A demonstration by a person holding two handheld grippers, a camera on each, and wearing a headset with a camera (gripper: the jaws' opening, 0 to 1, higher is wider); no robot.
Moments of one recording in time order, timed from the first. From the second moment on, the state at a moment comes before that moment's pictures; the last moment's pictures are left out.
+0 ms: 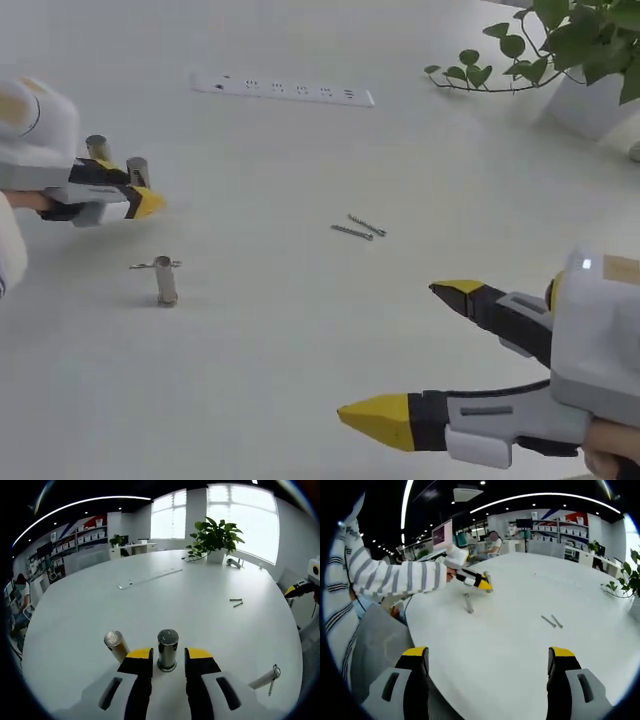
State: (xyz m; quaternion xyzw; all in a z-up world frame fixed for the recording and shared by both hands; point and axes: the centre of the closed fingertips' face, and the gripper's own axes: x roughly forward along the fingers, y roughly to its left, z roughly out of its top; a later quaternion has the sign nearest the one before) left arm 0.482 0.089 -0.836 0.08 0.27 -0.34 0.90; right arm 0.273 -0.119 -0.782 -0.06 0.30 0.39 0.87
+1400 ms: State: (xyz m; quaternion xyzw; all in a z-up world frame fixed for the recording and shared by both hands) left arm 0.478 0.090 -0.821 0.11 0.27 -0.31 0.91; right arm 0.274 -0.116 -0.791 -0.05 0.31 0.39 0.86
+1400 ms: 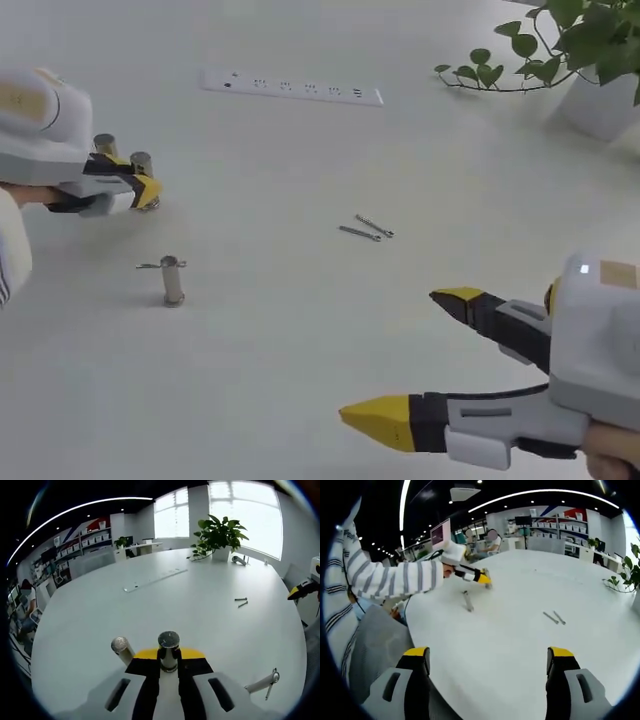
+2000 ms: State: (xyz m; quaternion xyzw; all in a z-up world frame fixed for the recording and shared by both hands) left arm 0.451 0.088 -0.775 0.12 0.27 -0.32 0.90; right arm 0.275 -0.117 -0.794 -0.06 0.31 0.40 0.86
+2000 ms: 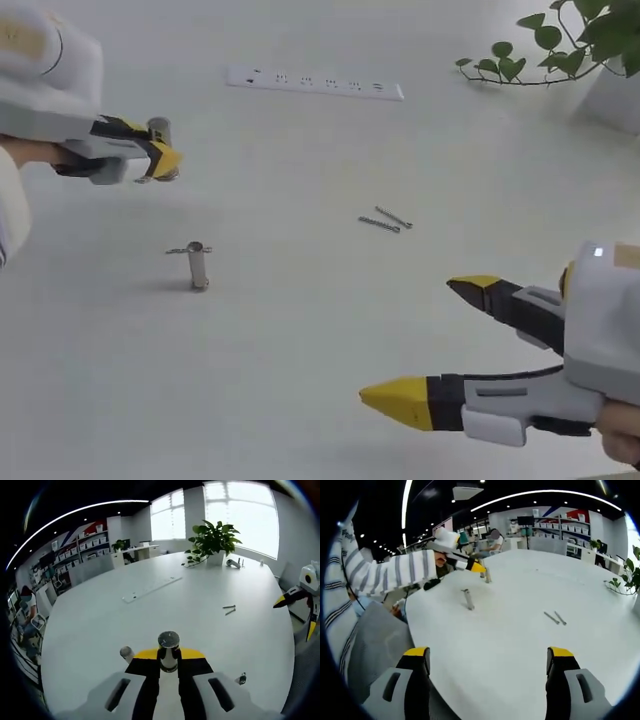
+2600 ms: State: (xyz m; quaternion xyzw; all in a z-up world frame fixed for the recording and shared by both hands) left arm 0.392 0.068 -0.727 0.11 0.24 -0.34 0.90; right arm 0.271 -0.117 -0.795 -0.06 0.31 0.41 0.86
